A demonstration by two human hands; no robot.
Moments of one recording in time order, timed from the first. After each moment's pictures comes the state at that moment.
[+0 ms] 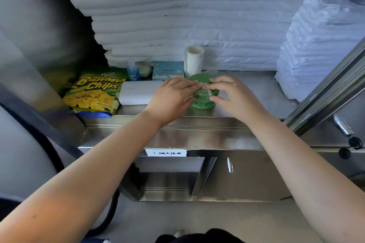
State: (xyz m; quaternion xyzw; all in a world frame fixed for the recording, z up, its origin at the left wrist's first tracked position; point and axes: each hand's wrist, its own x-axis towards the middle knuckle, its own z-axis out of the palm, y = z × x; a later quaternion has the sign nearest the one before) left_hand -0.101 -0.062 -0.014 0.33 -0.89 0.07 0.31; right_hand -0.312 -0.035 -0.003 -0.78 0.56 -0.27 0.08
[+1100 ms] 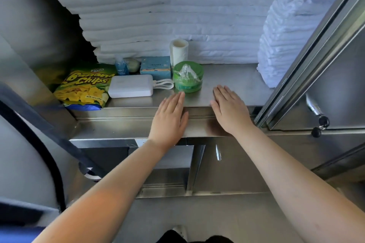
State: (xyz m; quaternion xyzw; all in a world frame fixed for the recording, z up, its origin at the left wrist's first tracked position) left_hand -0.127 0.004 -0.076 0.47 -0.84 0.03 0.27; right_hand -0.336 0.007 -0.063 -0.72 0.68 -0.14 -0.04
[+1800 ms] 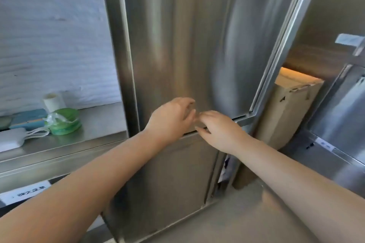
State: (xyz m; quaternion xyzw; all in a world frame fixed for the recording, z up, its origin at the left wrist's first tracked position) left_hand -0.421 0.186 0.108 0.28 -0.91 -0.12 0.29; right_hand -0.566 0.272 0.089 -0.70 0.69 -0.17 -0.05
